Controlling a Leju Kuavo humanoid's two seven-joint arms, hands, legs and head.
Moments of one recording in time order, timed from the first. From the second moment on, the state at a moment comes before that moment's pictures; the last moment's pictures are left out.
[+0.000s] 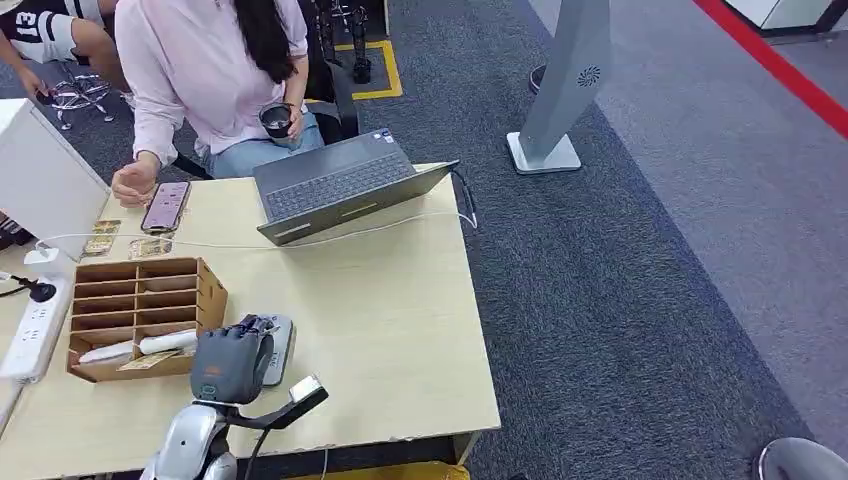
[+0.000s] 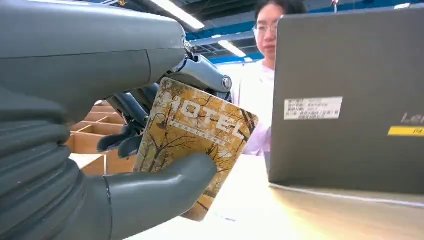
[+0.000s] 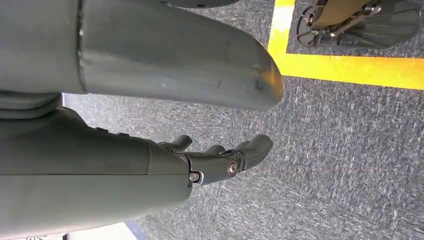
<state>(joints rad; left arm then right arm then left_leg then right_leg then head) -0.17 0.00 -0.34 -1.09 -1.38 0.56 -0.05 -0.17 0.00 1.12 -0.13 -0.84 -0.29 0.16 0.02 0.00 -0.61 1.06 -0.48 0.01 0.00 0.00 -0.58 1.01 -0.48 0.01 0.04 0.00</state>
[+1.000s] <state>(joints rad) -0.20 -0.03 -0.32 -1.09 -1.28 0.67 -0.16 -0.18 0.00 1.15 -0.13 -0.84 -0.28 0.18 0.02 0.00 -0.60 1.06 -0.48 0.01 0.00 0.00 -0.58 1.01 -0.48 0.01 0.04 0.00</state>
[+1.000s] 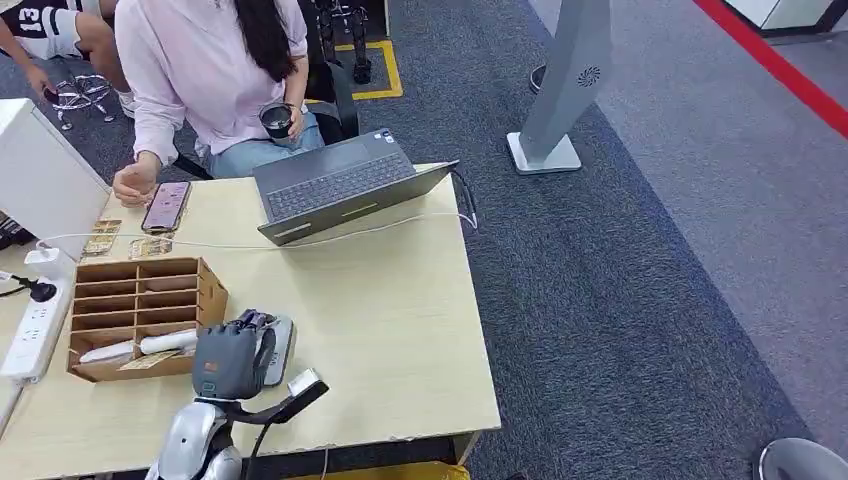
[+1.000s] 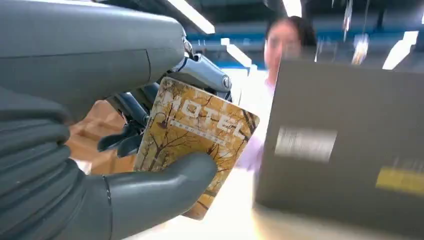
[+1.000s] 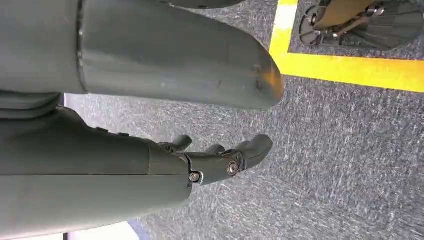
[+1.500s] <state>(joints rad) -0.53 -0.03 -0.27 -1.09 -1.31 0.63 -0.07 -0.22 0.01 1.21 -0.13 -0.80 -0.26 0.22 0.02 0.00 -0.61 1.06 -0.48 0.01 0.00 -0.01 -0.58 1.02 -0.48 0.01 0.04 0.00</state>
